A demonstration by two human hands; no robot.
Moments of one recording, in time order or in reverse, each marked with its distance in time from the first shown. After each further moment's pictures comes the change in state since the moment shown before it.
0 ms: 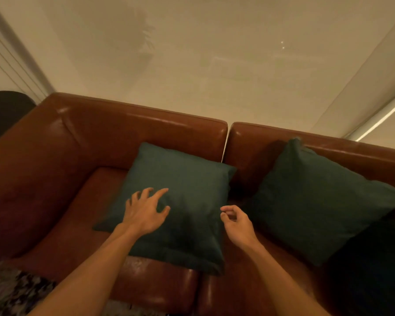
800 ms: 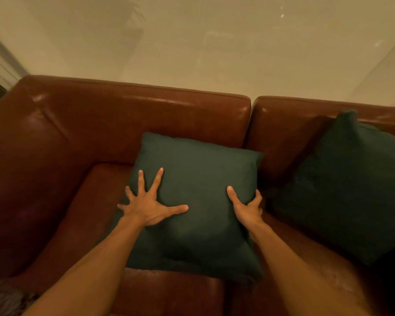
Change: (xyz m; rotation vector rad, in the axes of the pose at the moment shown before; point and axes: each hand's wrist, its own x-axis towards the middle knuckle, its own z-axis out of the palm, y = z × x) left_hand 0.118 -0.076 0.047 -0.129 -0.195 -0.189; right_hand 0.101 0.005 0.096 0.243 0.072 0.497
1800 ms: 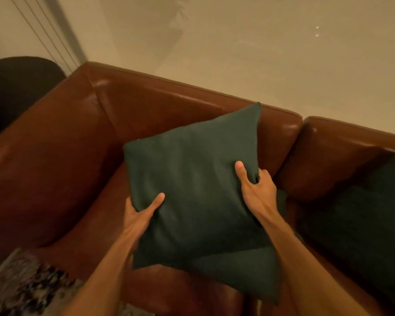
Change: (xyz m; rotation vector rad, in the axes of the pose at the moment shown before) left_hand -0.017 -0.121 -0.003 -1.307 0.313 -0.295; right_hand -0.077 -0.096 0.083 -0.193 0.094 -0.660
